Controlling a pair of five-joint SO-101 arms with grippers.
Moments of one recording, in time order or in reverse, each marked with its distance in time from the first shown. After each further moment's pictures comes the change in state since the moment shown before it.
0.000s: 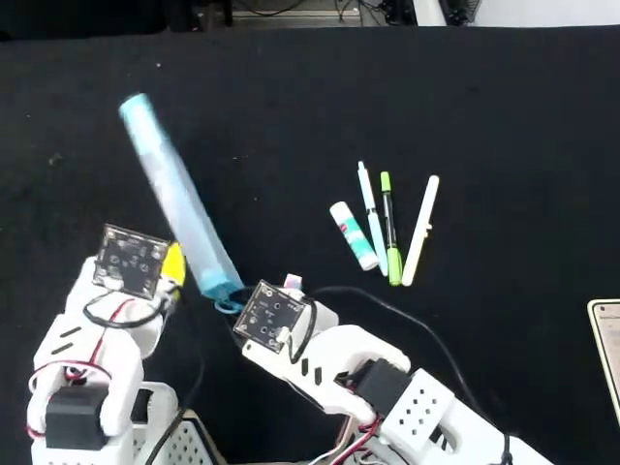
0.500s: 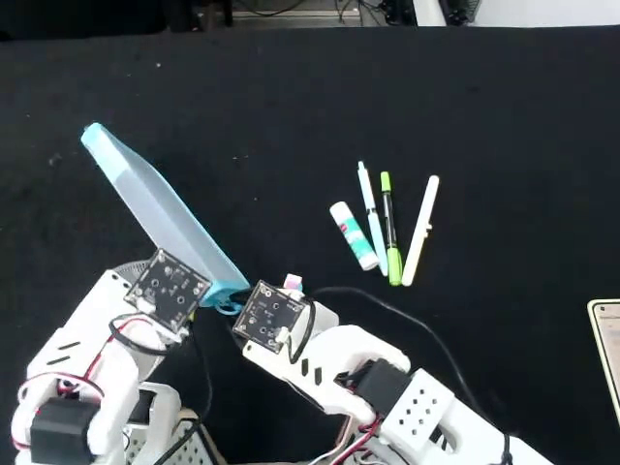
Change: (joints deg) left arm 3.5 5.1 -10.5 16.2 -13.2; right arm 0.0 0.0 0.0 0.1 0.1
